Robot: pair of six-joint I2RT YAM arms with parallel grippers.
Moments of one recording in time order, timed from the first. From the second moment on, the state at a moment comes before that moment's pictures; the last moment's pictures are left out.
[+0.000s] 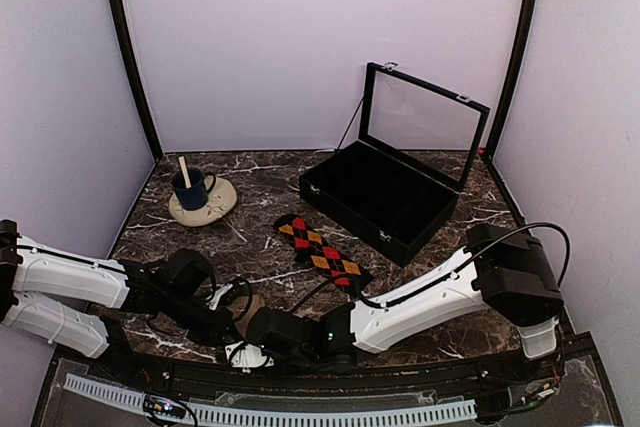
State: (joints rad) left arm -0.84 1.19 0.33 -0.21 0.56 -0.76; right arm 1.52 2.11 1.33 -0.01 0.26 -0.55
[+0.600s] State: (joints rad) left arm -0.82 1.19 0.33 -0.22 0.58 -0.74; right arm 1.49 2.15 1.35 -0.01 0.25 -0.55
